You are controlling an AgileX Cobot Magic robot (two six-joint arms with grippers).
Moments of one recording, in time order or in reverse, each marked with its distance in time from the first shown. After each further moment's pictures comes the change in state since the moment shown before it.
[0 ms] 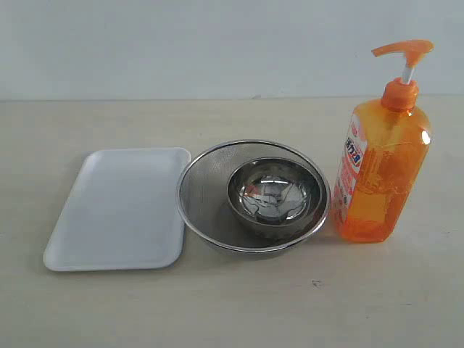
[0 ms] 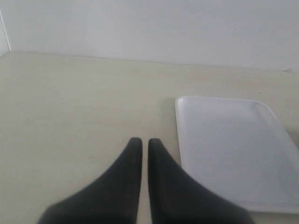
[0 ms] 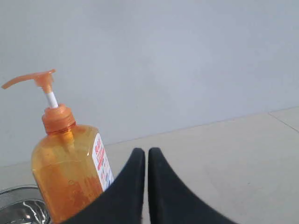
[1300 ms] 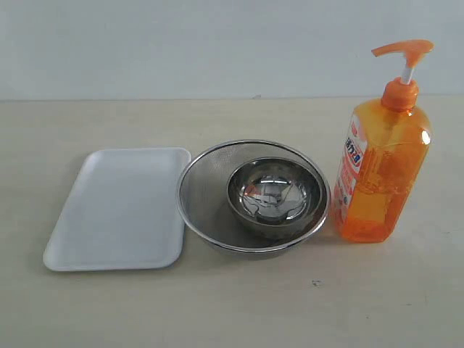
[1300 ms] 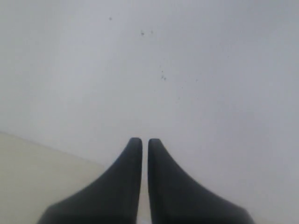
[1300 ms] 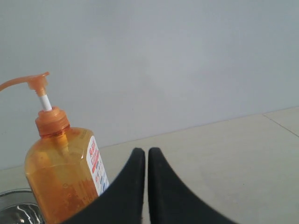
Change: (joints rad) left arm 0.000 -0.001 -0.190 -0.294 -0.169 -0.032; right arm 0.000 0.000 0.000 0.000 -0.019 0.000
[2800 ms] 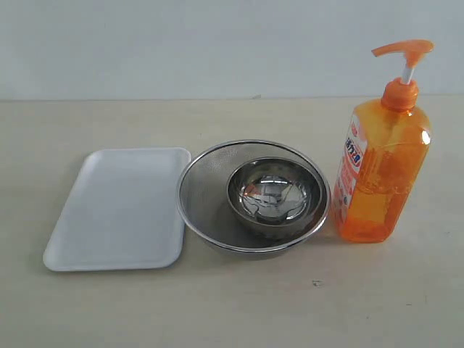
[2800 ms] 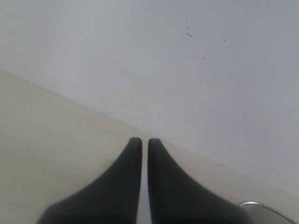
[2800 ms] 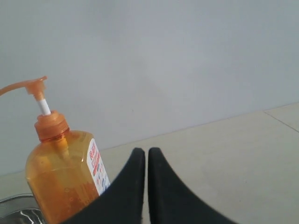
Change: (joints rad) left arm 0.000 0.000 0.190 -0.074 -0.071 0.009; right arm 0.000 0.000 0.000 0.000 -0.008 0.040
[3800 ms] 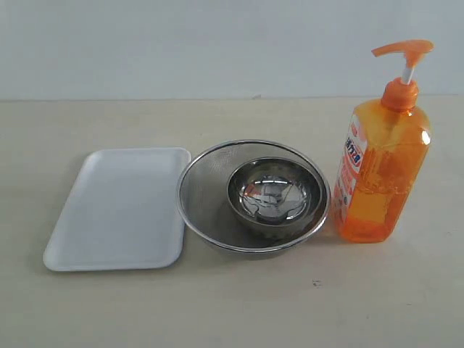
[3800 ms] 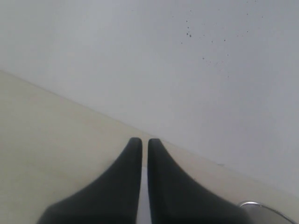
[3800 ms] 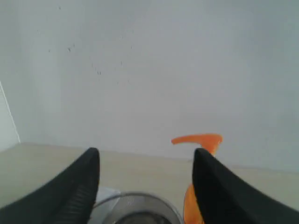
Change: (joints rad) left arm 0.000 0.000 0.000 0.000 0.000 0.000; right arm 0.000 0.319 -0.416 -0.017 0.508 -0.039
